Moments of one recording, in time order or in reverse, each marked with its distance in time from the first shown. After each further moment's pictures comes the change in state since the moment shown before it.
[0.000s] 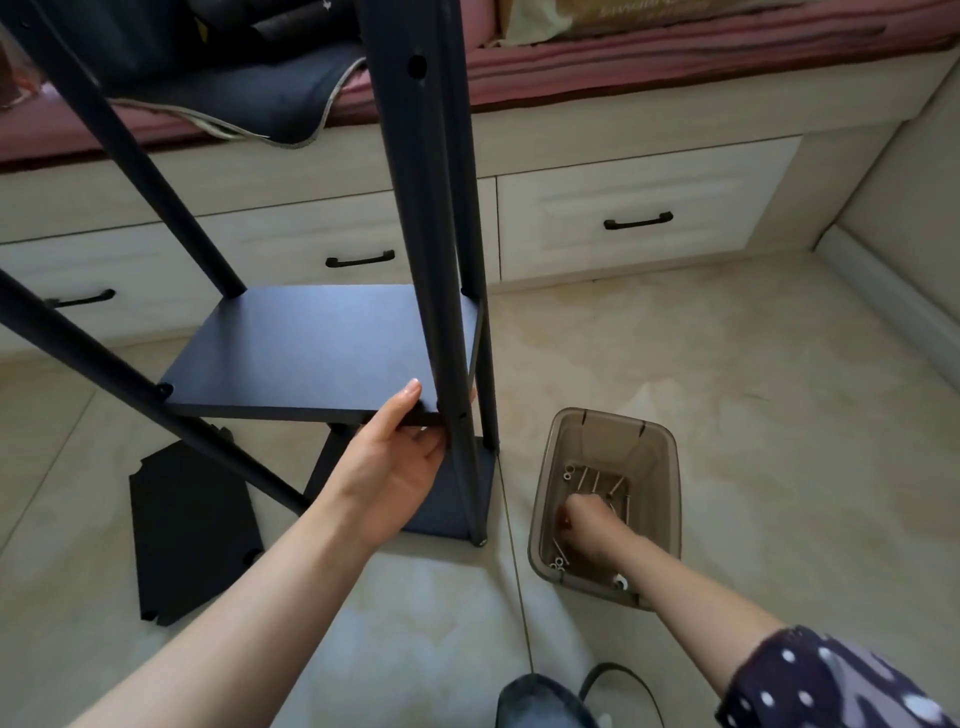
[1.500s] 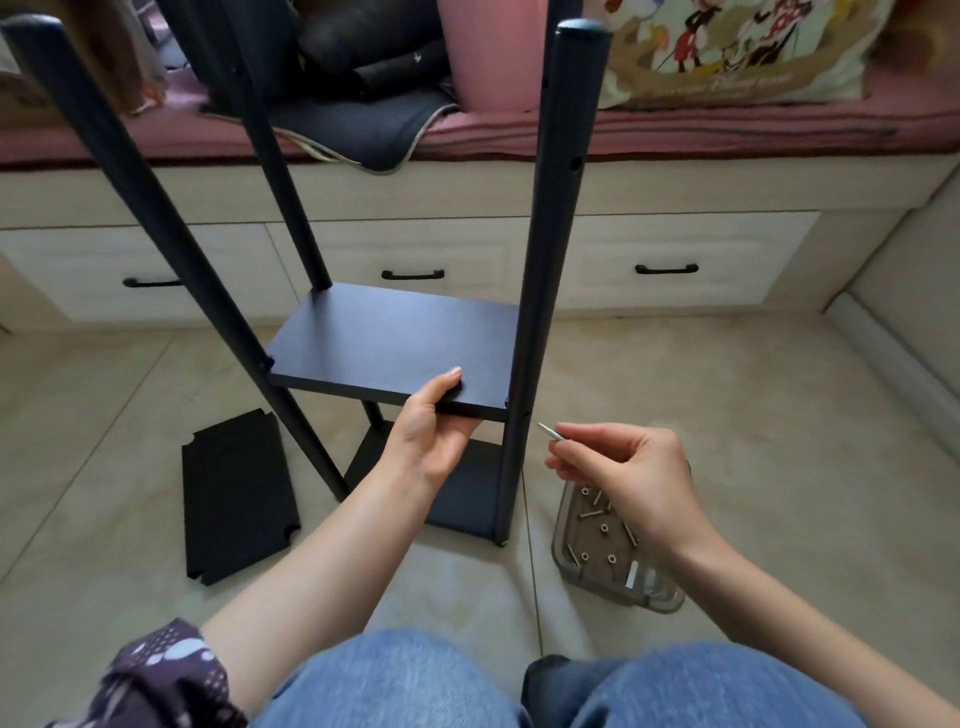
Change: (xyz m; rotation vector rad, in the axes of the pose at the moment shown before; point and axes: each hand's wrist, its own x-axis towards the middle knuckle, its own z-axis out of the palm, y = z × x) left_hand 0.004 0.026 -0.003 -0.245 0.099 0.074; right_hand -0.174 -0.131 -0.122 1.133 0.389 -0.373
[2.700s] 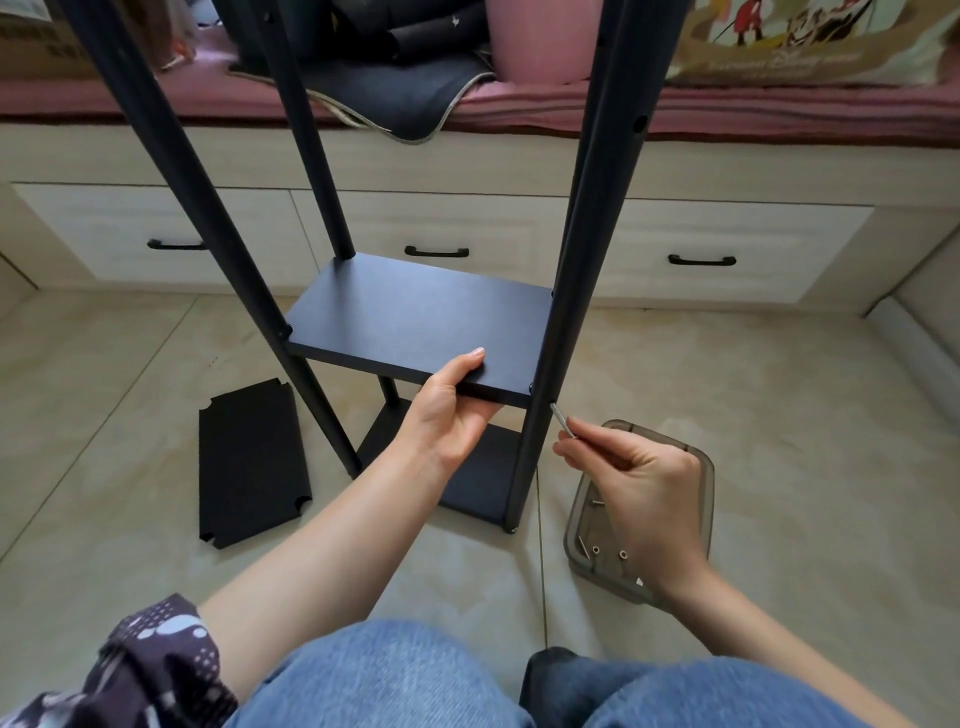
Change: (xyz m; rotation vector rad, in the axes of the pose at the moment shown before) left_hand 0.009 0.000 -0.012 -0.050 -0.036 -0.005; right_hand -0.004 0.022 0.017 -0.355 0.153 -0.397
